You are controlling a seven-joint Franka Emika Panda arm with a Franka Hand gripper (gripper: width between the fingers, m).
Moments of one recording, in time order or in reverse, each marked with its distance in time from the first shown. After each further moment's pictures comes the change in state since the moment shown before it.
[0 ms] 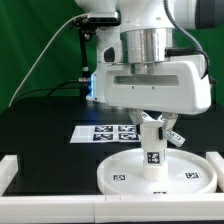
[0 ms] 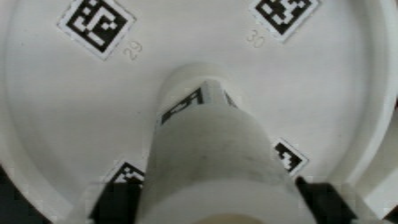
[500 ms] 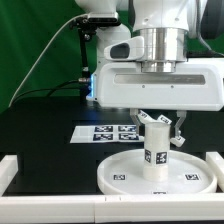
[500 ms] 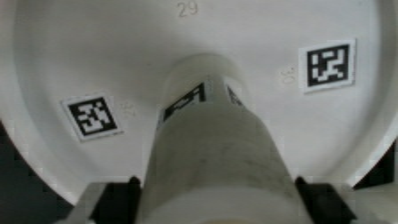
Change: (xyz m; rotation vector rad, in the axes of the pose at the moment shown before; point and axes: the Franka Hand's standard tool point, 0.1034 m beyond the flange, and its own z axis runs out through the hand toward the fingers) arm -0.005 -0.005 0.001 -0.020 0.132 -0.538
